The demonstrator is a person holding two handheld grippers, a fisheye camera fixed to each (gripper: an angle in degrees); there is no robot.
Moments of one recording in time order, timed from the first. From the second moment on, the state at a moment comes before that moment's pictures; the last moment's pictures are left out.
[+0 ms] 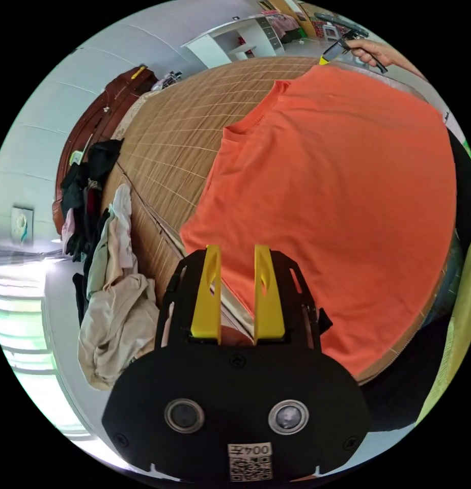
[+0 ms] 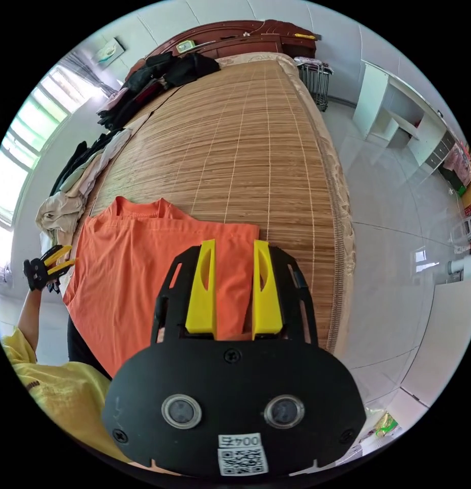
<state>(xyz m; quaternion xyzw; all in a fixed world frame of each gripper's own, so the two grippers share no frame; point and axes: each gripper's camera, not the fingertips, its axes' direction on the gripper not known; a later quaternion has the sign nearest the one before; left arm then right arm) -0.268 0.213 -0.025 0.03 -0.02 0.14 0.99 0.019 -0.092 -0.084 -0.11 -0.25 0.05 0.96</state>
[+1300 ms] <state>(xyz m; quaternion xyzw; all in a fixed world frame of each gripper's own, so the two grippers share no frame) -0.358 0.368 -0.098 0.05 0.05 -0.08 0.99 -0.114 0.089 -0.240 -0.05 -0.18 -0.04 0.98</state>
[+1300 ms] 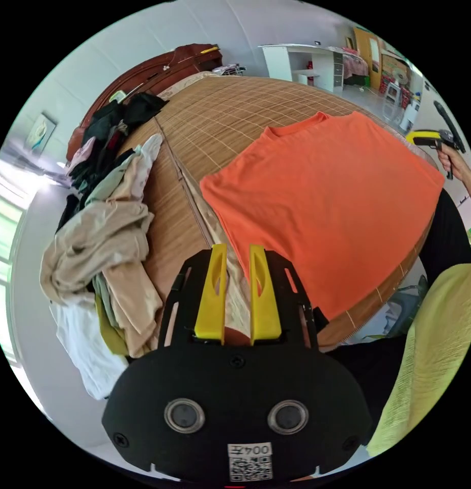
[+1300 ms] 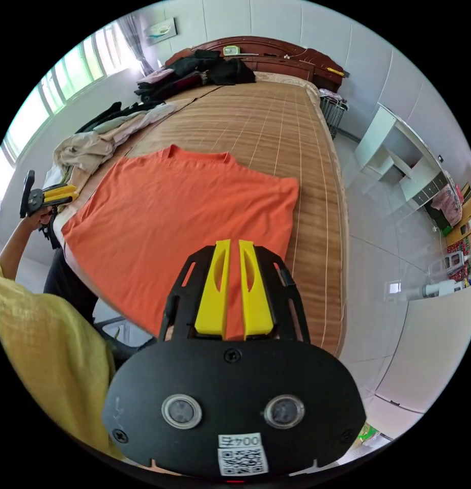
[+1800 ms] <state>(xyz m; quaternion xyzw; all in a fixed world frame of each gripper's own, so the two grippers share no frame) -0.389 0.349 -0.061 -0.05 0.00 -0.20 0.98 -0.165 0.112 -0.228 -0.09 -0.17 -0.03 0.98</state>
